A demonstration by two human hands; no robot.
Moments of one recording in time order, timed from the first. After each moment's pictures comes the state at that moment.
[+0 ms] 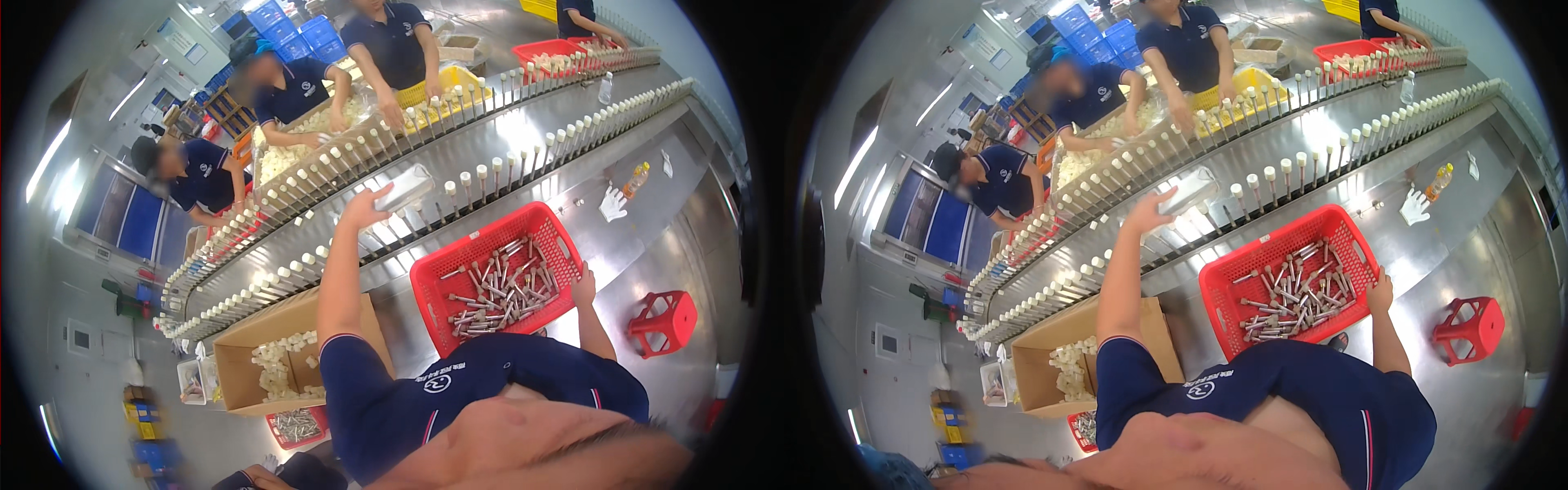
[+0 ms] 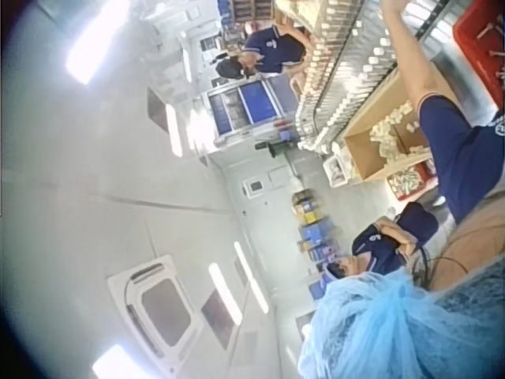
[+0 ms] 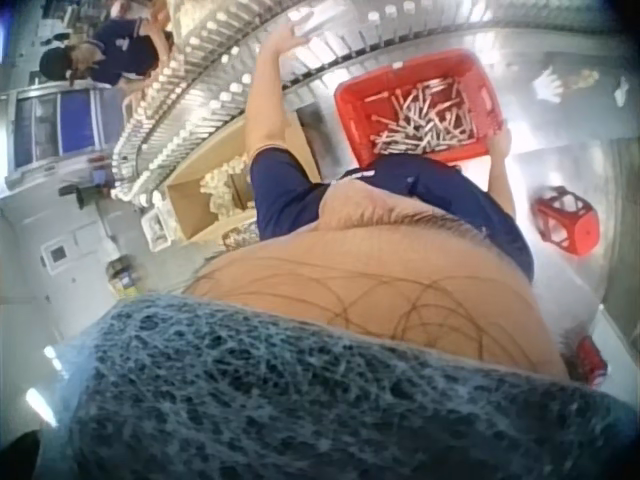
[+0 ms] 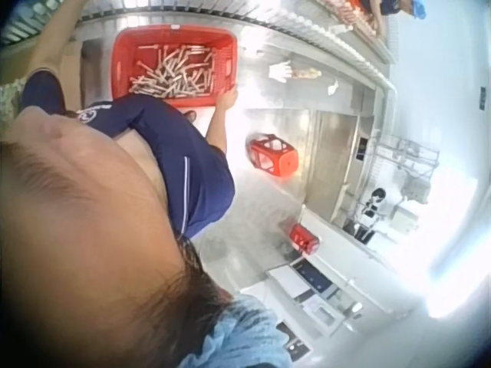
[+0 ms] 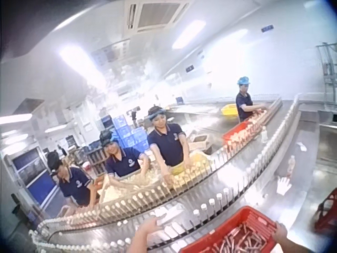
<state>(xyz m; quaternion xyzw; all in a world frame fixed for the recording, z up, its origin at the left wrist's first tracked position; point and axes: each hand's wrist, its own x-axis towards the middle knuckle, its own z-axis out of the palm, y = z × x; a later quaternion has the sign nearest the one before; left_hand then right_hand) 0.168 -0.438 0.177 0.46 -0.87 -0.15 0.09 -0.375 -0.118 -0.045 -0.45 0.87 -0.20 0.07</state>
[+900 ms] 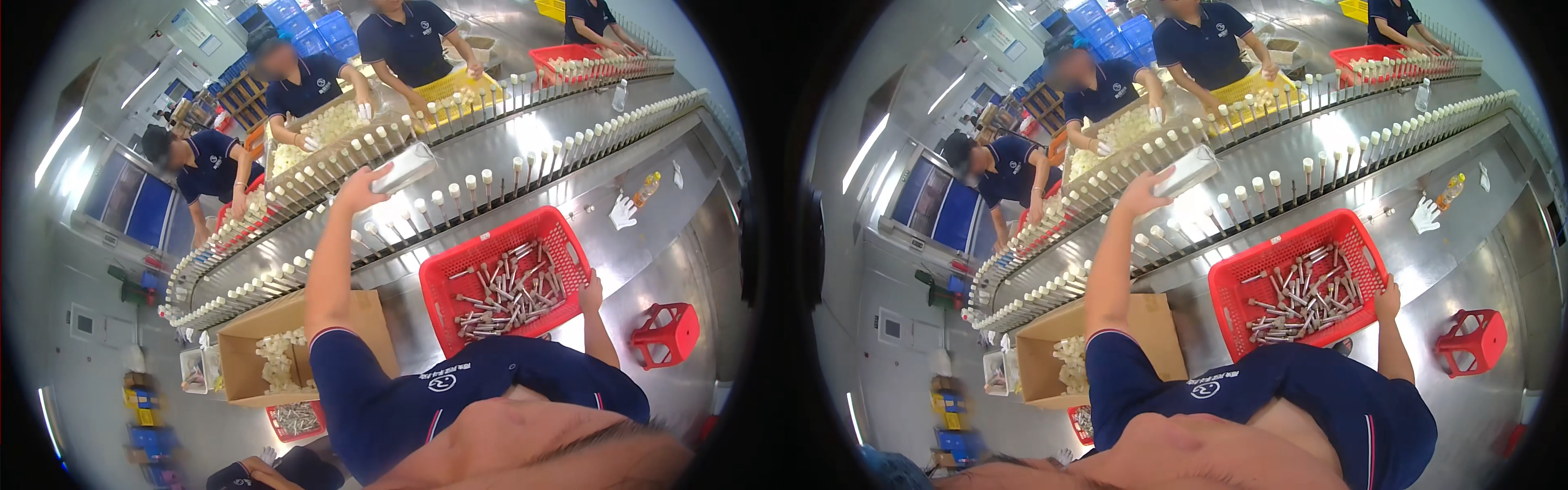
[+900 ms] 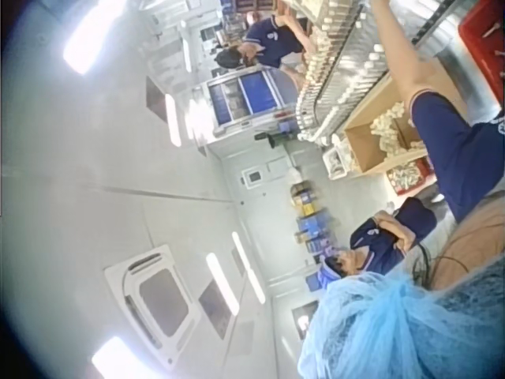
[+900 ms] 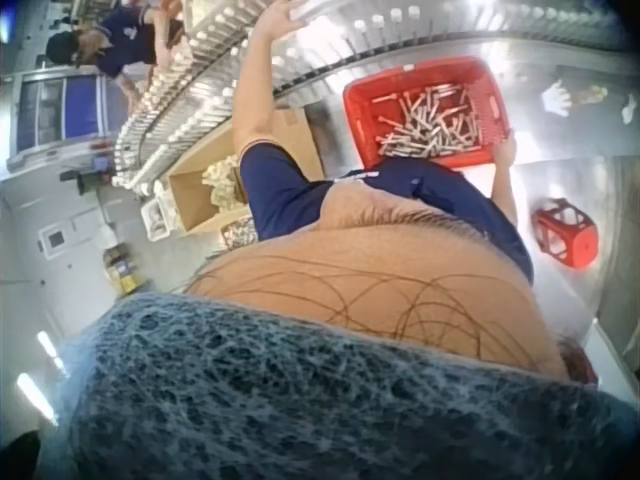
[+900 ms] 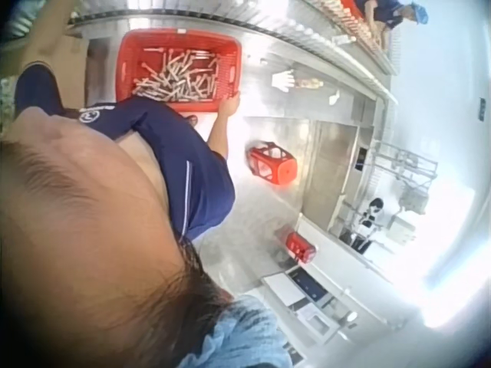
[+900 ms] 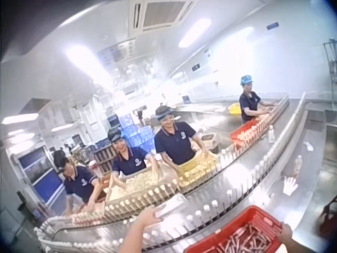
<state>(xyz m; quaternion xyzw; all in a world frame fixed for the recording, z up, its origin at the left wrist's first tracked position) 0.169 -0.436 0.248 0.46 -0.87 -0.14 0.11 -0.377 -0.115 -0.047 -0.43 0.87 -0.23 0.09</state>
